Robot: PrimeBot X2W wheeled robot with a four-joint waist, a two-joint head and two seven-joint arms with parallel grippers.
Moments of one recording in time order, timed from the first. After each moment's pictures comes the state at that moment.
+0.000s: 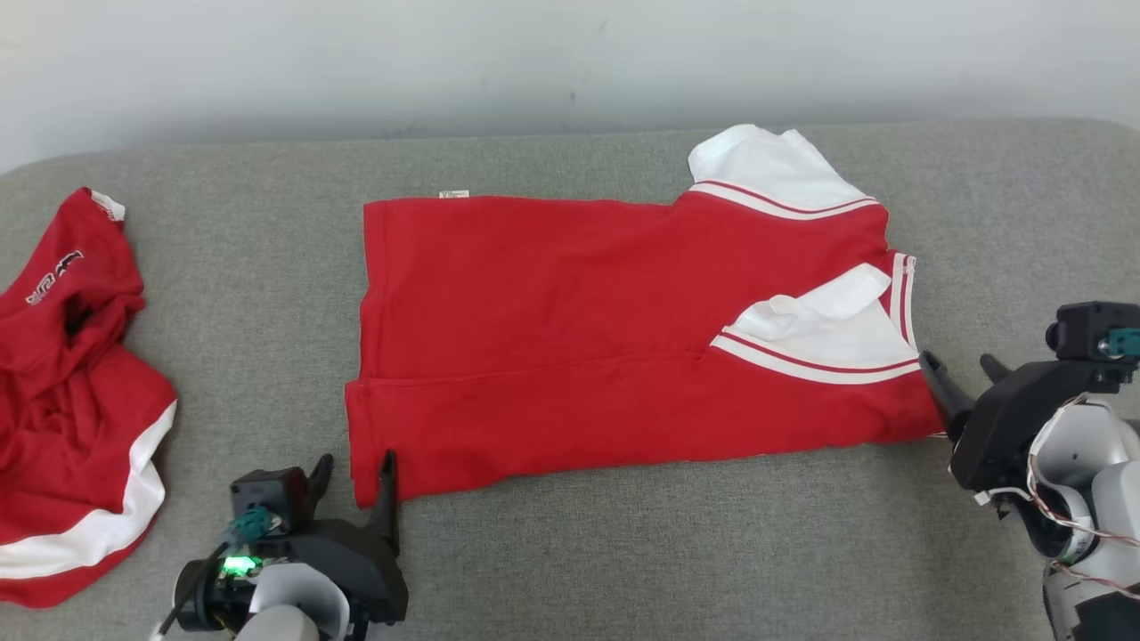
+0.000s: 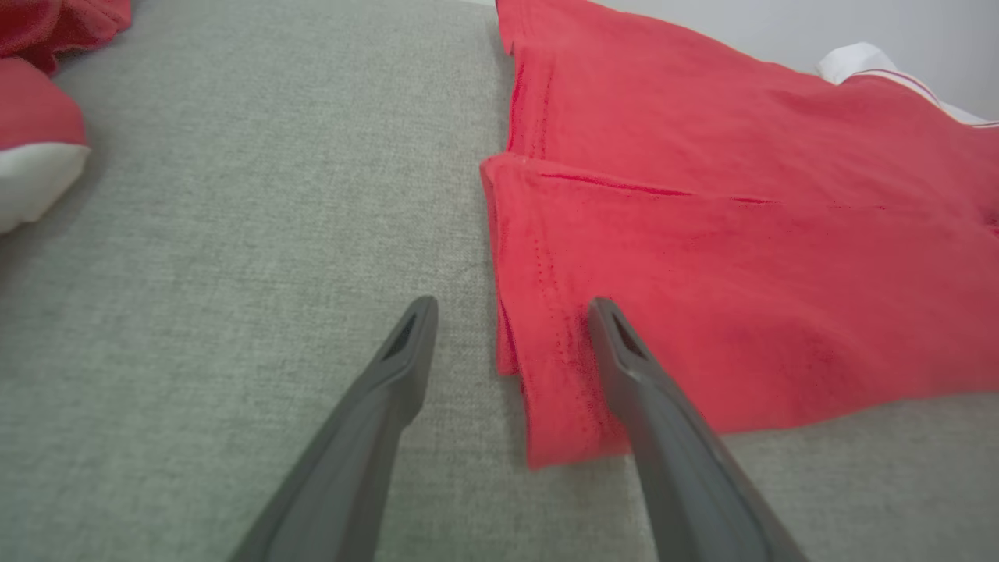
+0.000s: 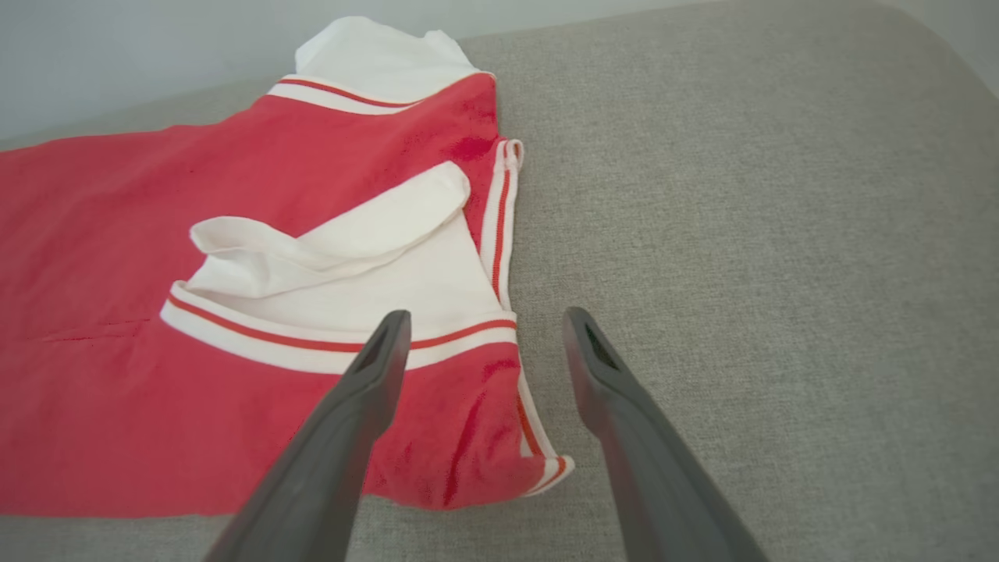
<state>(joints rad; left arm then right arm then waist) -0.37 0.15 -0.30 0.61 -0.47 0.06 -0.17 -0.43 -0.28 -0.03 0.38 0.40 0.13 0.47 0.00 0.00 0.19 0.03</state>
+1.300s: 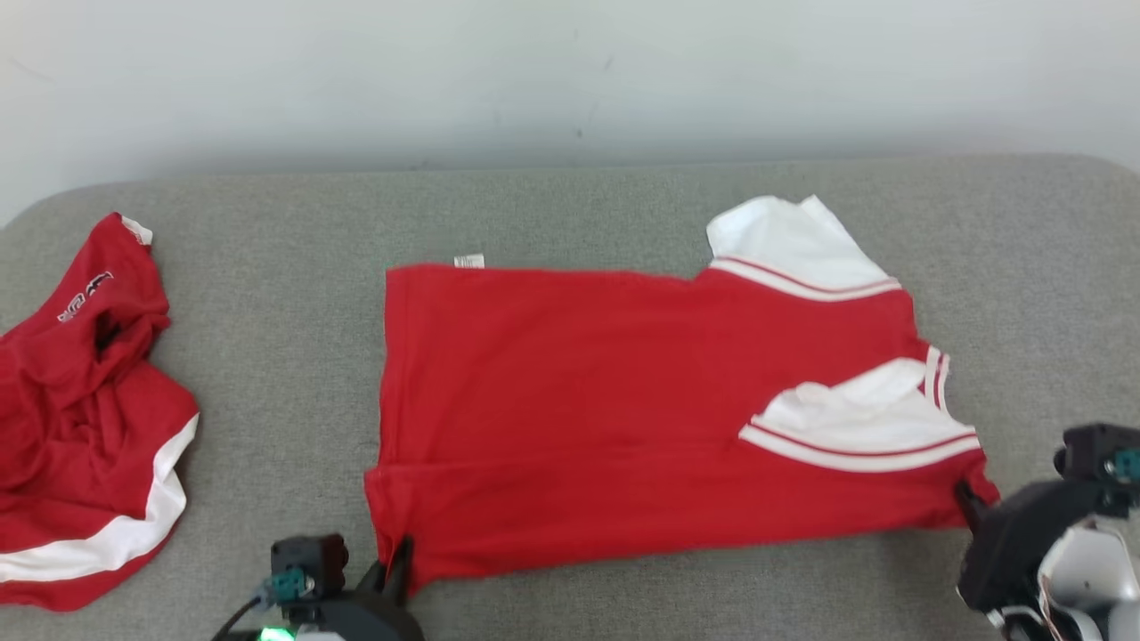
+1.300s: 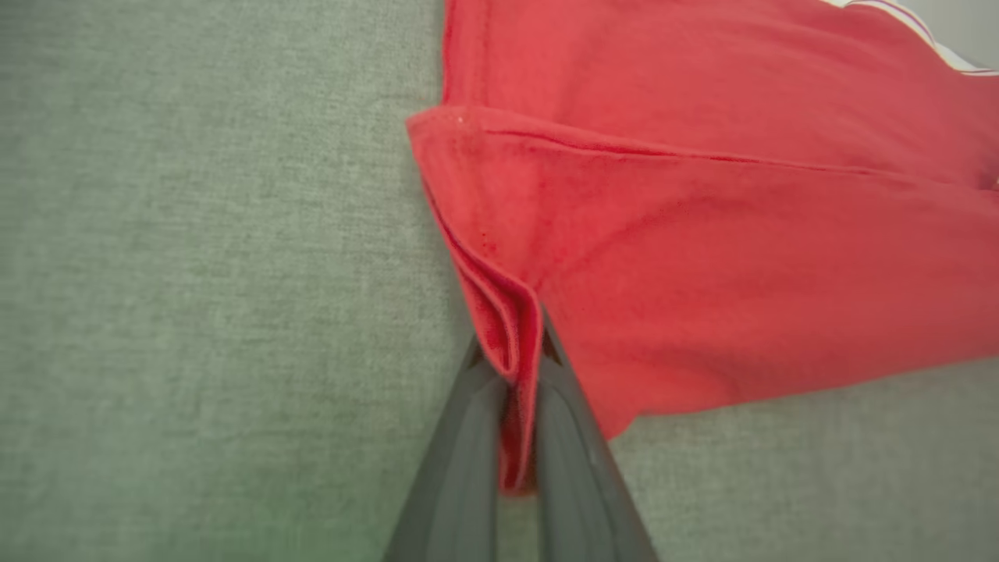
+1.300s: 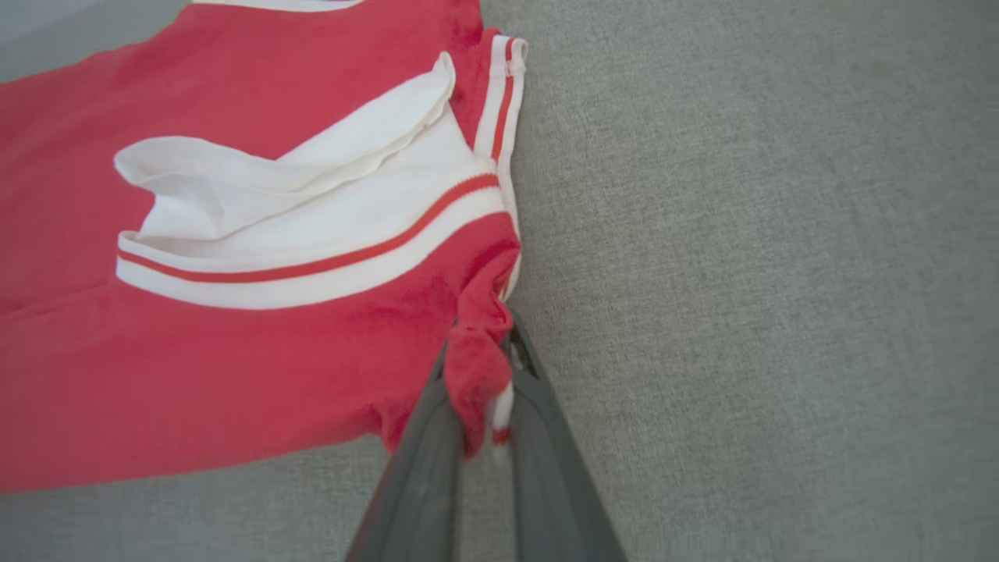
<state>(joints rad) -0.22 0.16 -0.38 0.48 -0.50 0.08 -0.02 -0.15 -0.09 -0.25 0.11 0.24 0.13 0.68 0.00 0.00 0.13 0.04</state>
